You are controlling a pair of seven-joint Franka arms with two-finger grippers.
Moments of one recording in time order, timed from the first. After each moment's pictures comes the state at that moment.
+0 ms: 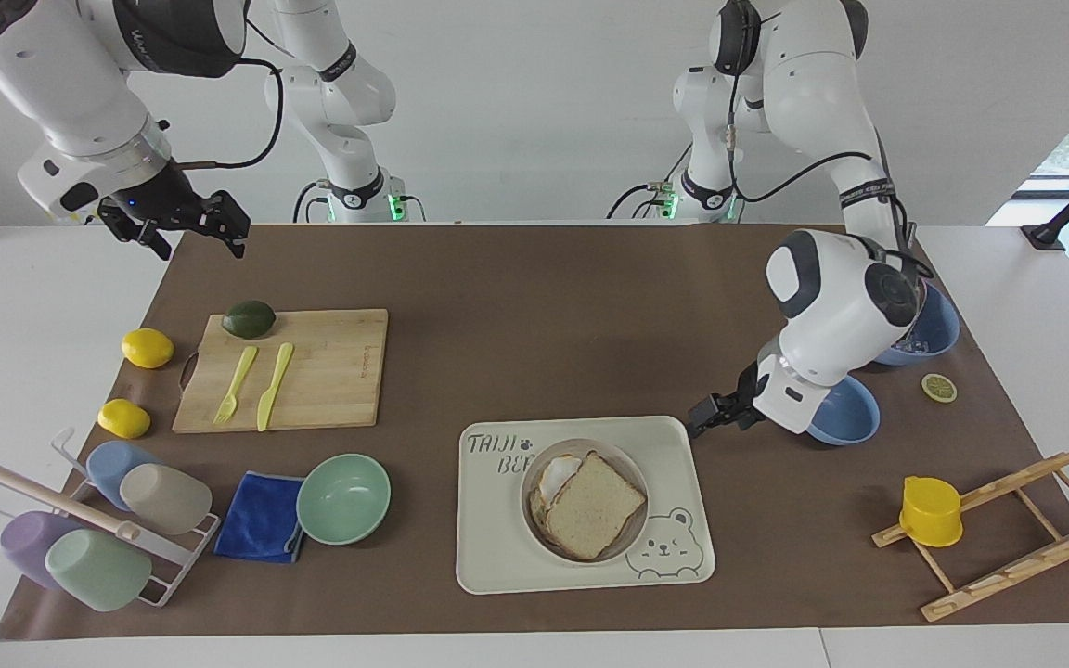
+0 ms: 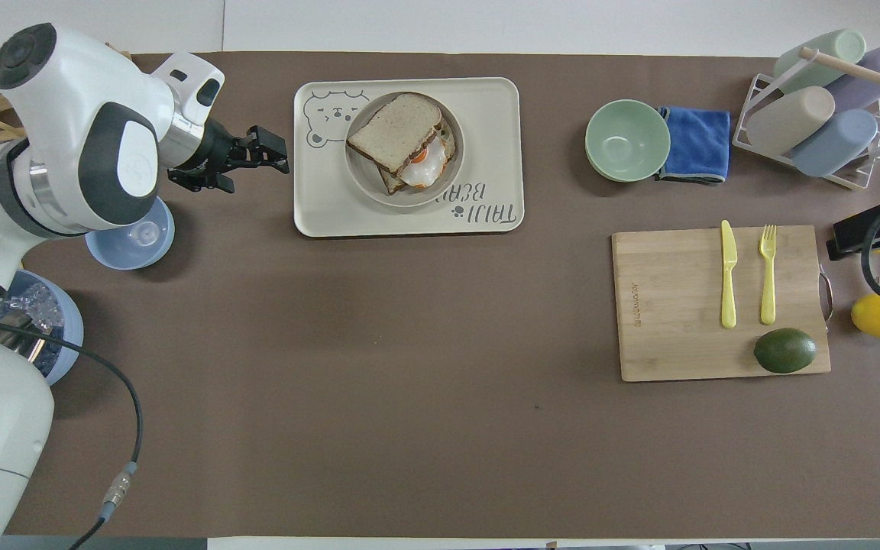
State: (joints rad) left arm -0.37 0.44 0.21 -1.52 -0.37 1.95 -0.20; right arm -0.06 0.03 -0.01 -1.54 -0.02 1.45 -0.09
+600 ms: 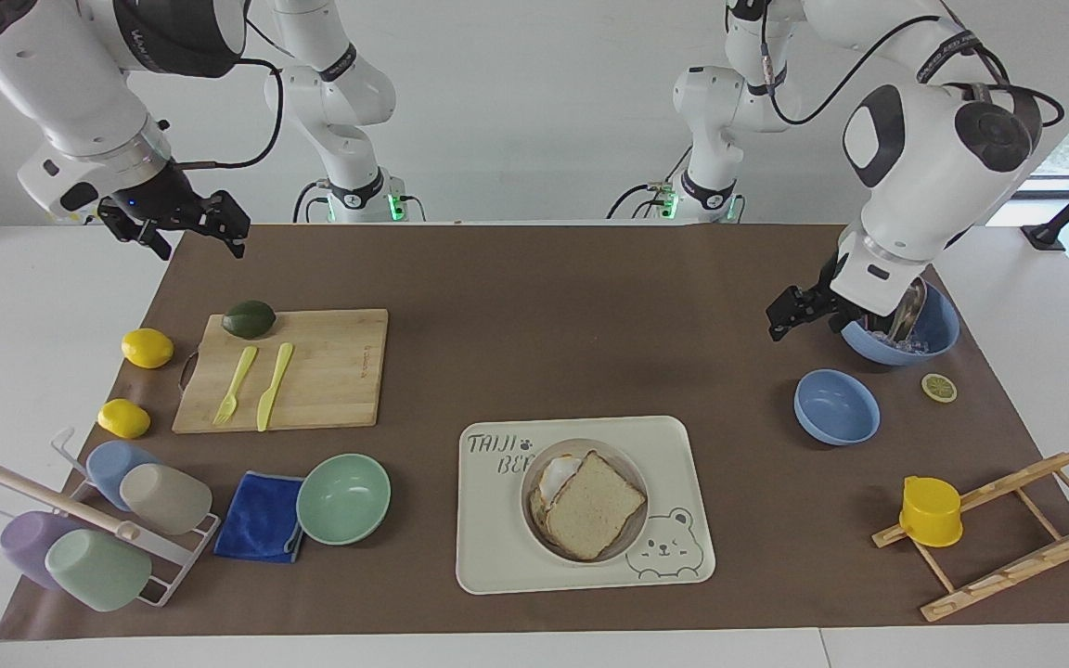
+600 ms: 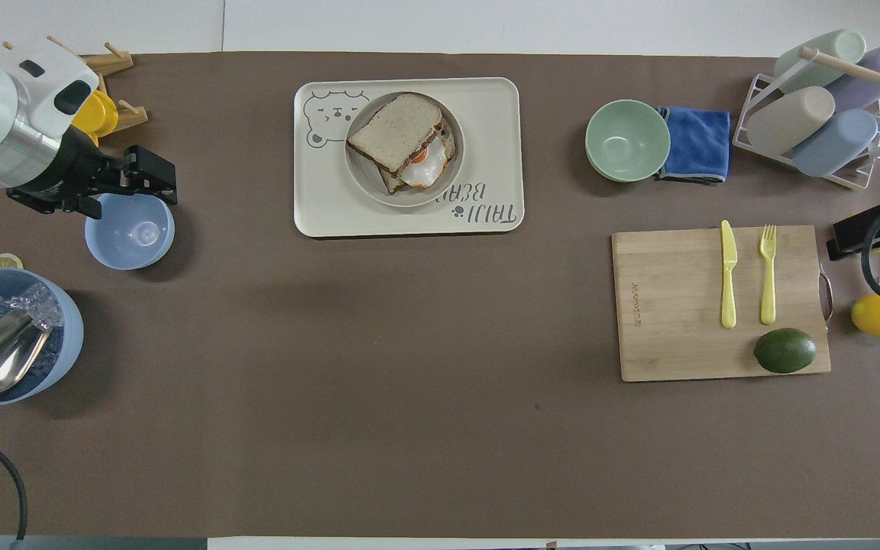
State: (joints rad) left arm -0.37 0.17 0.25 -1.52 -0.12 1.63 -0.20; right arm -0.06 0.03 -0.01 -1.54 -0.02 1.45 -0.10
